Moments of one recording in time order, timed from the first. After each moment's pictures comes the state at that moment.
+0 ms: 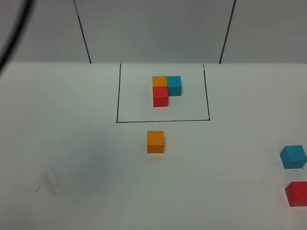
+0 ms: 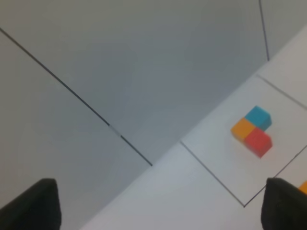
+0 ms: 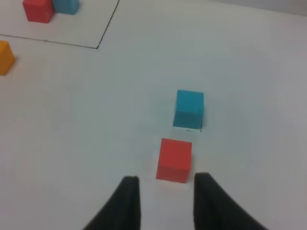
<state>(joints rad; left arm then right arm) -0.65 1.29 -2.00 0.32 1.19 0.28 0.10 -0.01 -0.50 0.03 1.07 -0.14</state>
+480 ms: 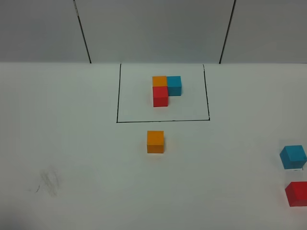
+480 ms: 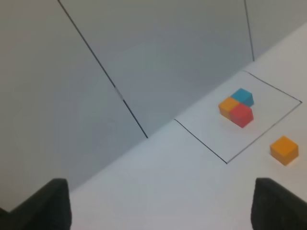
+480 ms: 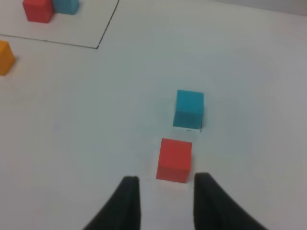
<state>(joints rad) -0.65 0.62 -1.44 0.30 1.19 0.24 0.10 -0.01 -0.50 0.03 1.07 -0.14</state>
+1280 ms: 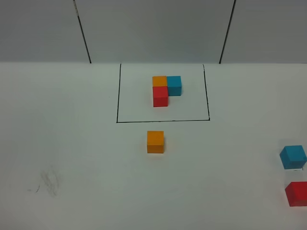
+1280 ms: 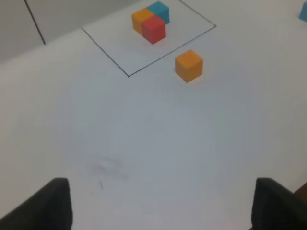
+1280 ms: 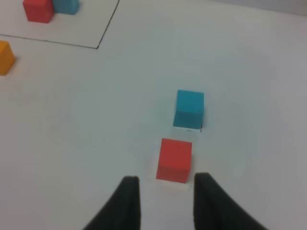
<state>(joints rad) -0.44 0.10 -0.78 -0.05 1.14 0.19 0.10 -0.01 -0.50 0.03 1.07 -0.14</state>
